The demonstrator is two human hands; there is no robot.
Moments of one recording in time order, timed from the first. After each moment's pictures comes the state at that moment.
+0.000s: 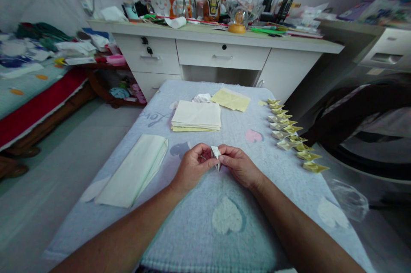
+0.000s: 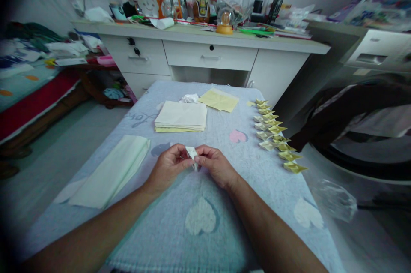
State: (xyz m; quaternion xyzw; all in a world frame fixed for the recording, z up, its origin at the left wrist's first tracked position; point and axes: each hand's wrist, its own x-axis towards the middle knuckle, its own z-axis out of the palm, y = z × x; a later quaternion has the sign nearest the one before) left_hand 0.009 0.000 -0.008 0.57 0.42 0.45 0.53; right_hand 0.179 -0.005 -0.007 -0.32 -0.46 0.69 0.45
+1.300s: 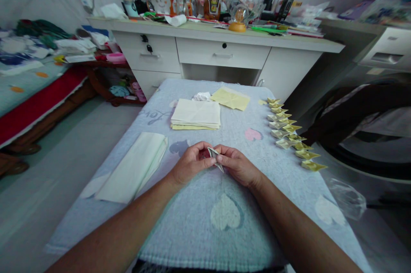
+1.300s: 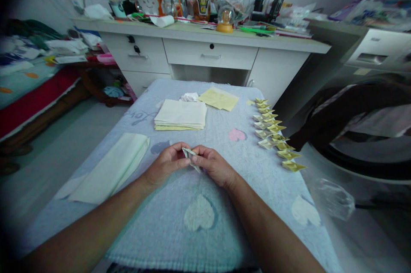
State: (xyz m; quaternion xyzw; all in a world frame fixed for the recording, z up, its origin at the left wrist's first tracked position) left_hand 0.004 0.004 0.003 0.49 0.32 0.41 0.70; right_hand 0.180 -0.008 -0.007 -0.30 -0.48 0.73 0.39
